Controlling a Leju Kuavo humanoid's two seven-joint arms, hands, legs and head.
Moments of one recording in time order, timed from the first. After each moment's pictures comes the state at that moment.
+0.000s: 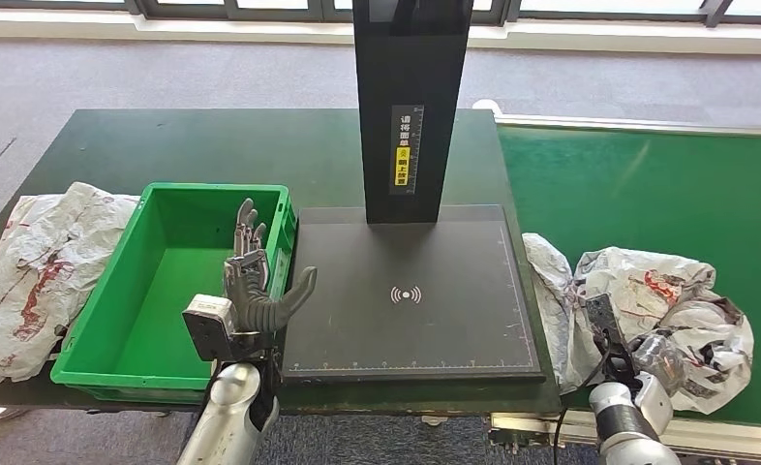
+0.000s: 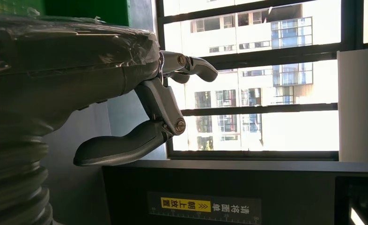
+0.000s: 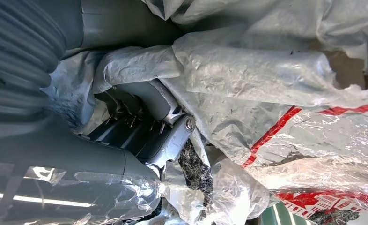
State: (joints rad) left arm -0.18 -0.30 -0.11 -1.25 -0.06 0.29 -0.70; right arm -0.52 -0.01 -0.82 -0.40 1.34 -0.49 -0.07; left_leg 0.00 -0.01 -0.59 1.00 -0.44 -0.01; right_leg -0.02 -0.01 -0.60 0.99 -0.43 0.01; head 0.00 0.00
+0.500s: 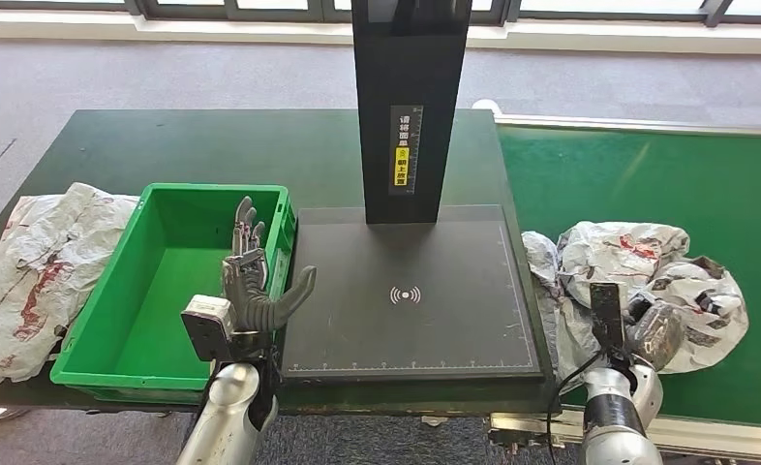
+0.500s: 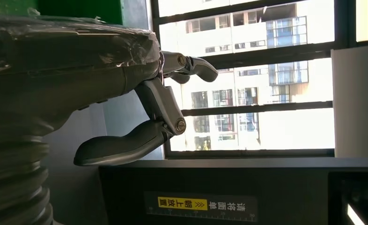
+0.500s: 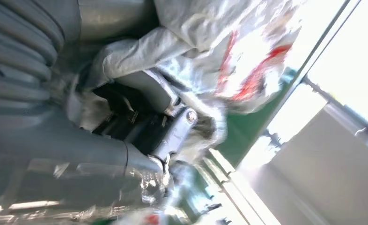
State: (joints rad) left arm -0.17 -0.30 -0.11 -1.26 -0.07 0.28 -0.70; right arm -0.50 0.08 -0.76 -0.58 0.80 -0.65 -0.58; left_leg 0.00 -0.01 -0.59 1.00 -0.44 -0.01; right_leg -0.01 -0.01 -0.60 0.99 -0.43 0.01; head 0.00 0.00
